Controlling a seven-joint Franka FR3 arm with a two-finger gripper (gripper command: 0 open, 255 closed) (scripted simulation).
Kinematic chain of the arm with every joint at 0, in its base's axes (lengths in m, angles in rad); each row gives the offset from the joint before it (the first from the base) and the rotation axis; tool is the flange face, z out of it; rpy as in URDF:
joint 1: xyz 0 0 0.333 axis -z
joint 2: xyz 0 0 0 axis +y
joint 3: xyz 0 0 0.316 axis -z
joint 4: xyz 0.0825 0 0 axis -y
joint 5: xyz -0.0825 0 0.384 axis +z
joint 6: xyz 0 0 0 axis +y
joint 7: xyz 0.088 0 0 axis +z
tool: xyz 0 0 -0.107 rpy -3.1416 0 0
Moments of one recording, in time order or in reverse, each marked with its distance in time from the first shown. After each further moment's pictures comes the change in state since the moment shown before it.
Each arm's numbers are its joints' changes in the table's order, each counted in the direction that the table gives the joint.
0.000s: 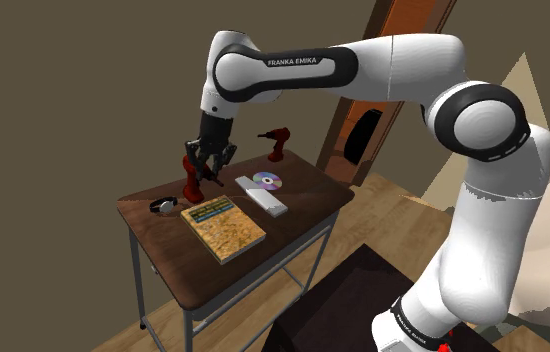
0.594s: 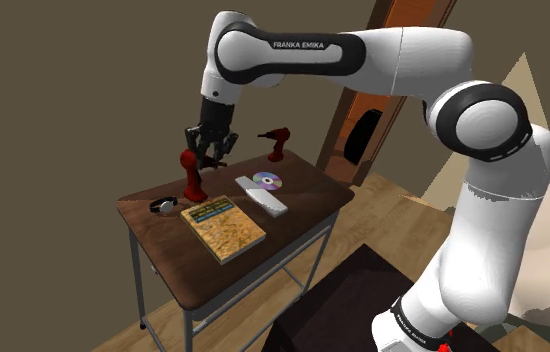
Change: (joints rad) arm -0.001 -0.006 -0.001 0.079 -0.002 0.085 -0.014
